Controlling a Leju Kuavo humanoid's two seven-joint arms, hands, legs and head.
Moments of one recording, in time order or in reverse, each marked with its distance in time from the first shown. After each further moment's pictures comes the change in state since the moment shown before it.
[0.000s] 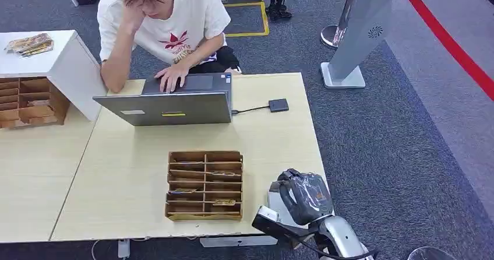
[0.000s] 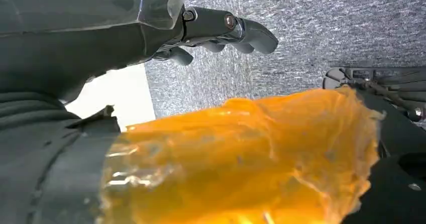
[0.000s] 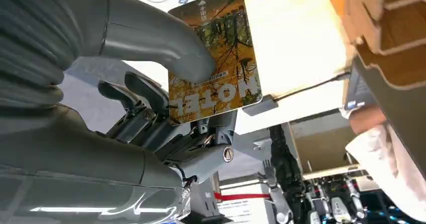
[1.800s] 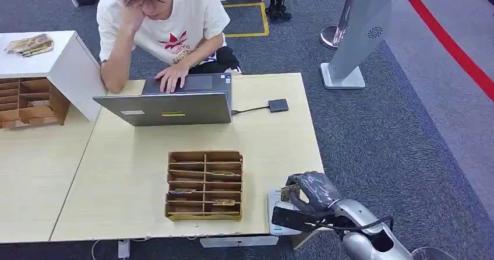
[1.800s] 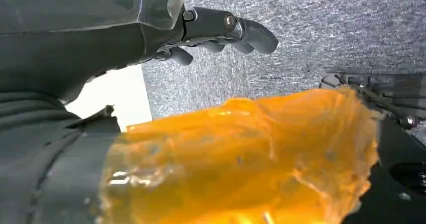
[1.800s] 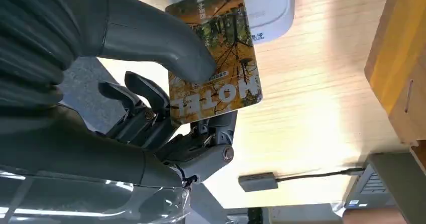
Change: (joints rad) left arm -0.004 0.011 0.016 0.000 -0.014 -0.003 -0.010; right arm -0.159 -0.215 0.081 0.048 -0.366 0.300 -0.031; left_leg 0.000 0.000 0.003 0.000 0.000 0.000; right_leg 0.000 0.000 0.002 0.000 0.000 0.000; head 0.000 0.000
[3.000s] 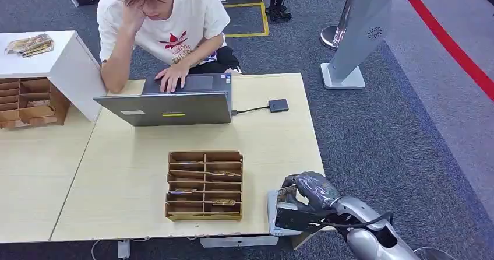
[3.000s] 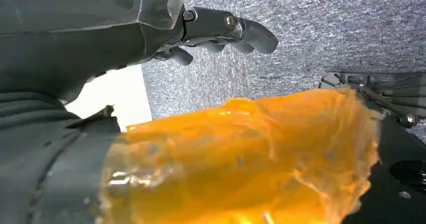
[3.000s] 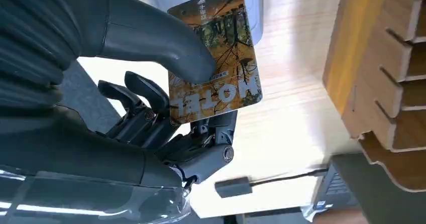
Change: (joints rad) left arm 0.000 0.002 0.000 0.000 -0.005 -0.003 -0.001; right arm -0.024 -0.037 0.017 -0.027 -0.133 0.051 -0.070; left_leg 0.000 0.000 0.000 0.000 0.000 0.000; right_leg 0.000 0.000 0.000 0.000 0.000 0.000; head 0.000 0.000
